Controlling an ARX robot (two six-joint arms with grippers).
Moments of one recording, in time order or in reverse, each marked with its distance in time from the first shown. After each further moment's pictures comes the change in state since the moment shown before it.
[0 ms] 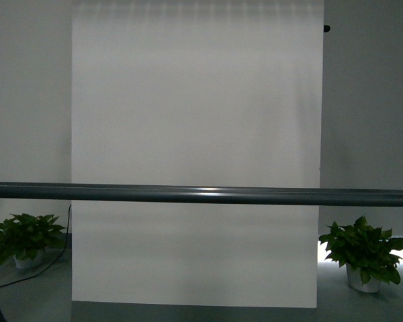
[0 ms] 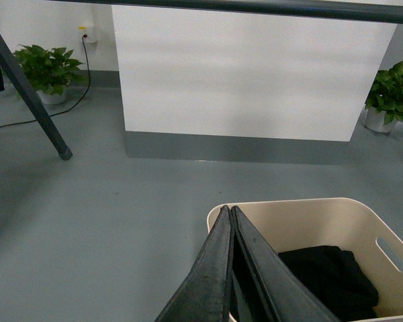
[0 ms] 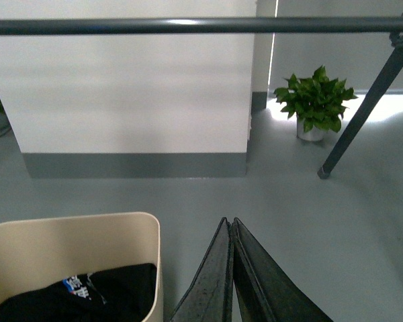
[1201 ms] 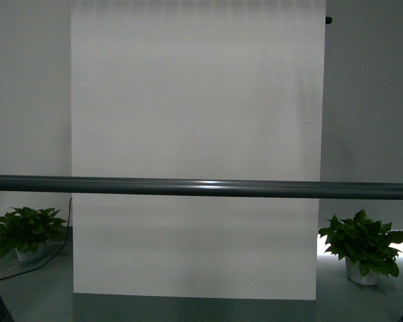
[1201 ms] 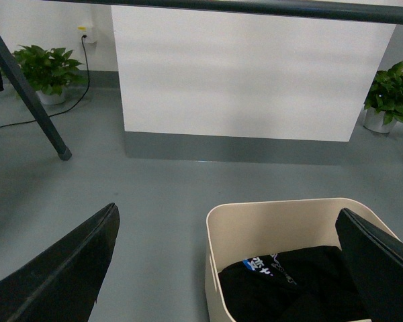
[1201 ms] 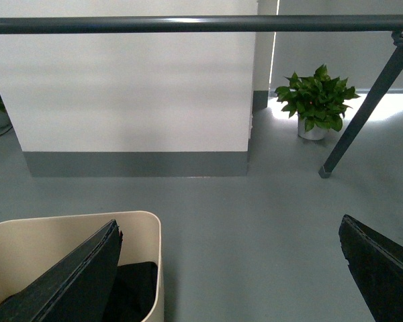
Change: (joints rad) left arm 0.000 -0.001 0.000 0.000 0.000 0.000; right arm 0.000 -0.007 0.000 -0.006 0.000 0.000
